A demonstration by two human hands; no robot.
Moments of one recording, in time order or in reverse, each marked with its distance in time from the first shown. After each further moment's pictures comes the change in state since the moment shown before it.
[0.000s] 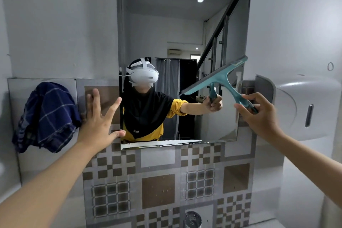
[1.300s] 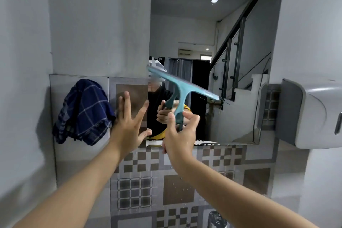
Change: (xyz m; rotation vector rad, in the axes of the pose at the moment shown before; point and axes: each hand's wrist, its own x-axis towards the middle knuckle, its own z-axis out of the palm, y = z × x) left_hand -0.015 -0.002 0.003 0.049 0.025 0.093; right_hand -0.106 -0.183 0.200 0.669 -0.052 0.444
